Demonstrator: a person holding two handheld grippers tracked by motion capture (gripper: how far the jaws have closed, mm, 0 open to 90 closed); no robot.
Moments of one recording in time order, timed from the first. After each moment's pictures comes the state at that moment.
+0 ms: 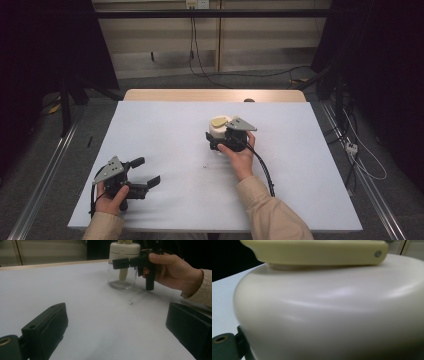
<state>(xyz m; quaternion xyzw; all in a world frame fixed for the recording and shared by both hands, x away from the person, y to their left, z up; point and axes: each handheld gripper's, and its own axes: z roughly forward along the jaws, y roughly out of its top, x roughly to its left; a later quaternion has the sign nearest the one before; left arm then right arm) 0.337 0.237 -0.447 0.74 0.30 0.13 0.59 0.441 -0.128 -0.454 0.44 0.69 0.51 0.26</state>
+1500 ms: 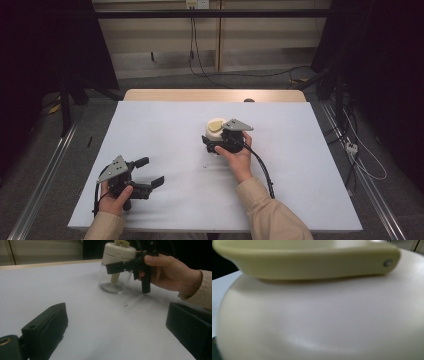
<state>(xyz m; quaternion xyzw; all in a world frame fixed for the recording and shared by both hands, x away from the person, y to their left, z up) 0.339 0.226 -0.445 0.74 0.29 0.11 0.60 0.440 -0.120 -0.455 0.43 0.71 0.51 0.23</state>
